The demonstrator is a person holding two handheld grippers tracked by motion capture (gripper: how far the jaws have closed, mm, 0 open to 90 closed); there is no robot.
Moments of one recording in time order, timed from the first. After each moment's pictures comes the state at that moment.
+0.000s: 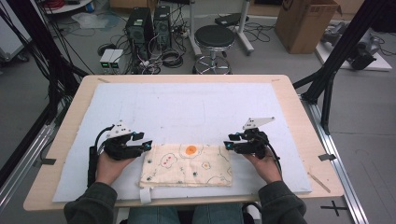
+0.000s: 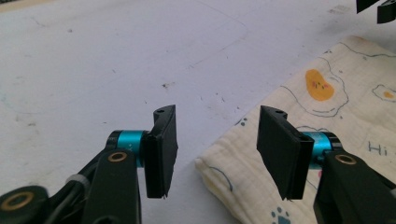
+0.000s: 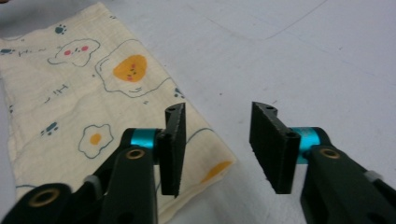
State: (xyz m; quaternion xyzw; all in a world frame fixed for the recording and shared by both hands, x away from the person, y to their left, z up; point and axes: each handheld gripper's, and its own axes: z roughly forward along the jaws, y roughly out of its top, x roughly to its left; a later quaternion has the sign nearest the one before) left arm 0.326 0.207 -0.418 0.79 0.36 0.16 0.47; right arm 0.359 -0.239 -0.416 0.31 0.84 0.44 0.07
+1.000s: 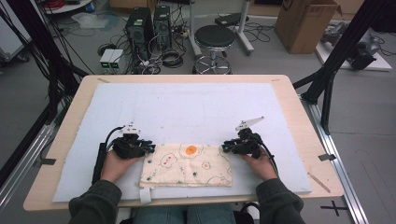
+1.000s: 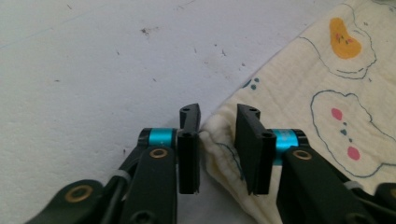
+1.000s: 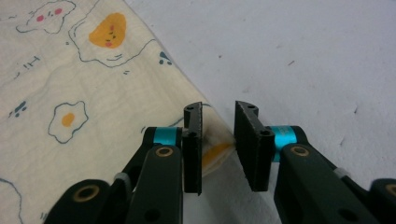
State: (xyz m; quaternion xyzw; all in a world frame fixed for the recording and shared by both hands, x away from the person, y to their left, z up) left arm 0.345 0.198 -0.443 0.83 0.37 0.09 0.42; right arm 0.374 -0.228 -0.441 0.32 0.86 0.39 0.02
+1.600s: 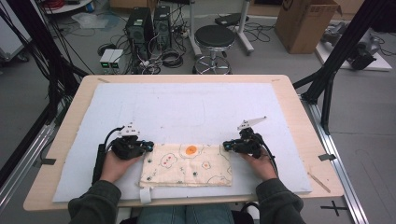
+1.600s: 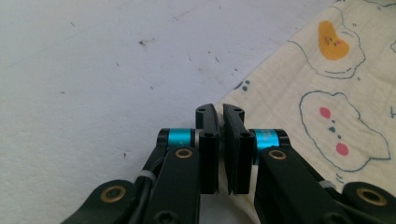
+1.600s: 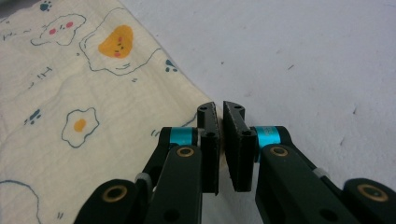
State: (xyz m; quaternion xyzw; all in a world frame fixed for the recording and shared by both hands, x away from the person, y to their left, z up) left arm 0.340 0.199 -0.437 0.82 0.36 0.12 0.43; right arm 0.373 -0.232 -0.438 0.33 0.85 0.41 0.01
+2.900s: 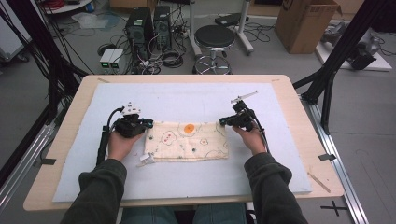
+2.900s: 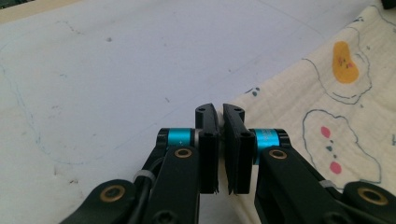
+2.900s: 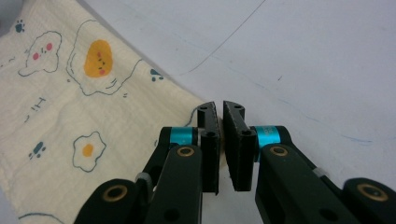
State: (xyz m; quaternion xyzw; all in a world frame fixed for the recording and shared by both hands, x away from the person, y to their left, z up) left arm 0.399 0.198 -0.423 0.79 0.39 0.19 0.44; right arm 0.457 -0.215 -0.418 0.38 0.84 0.38 0.03
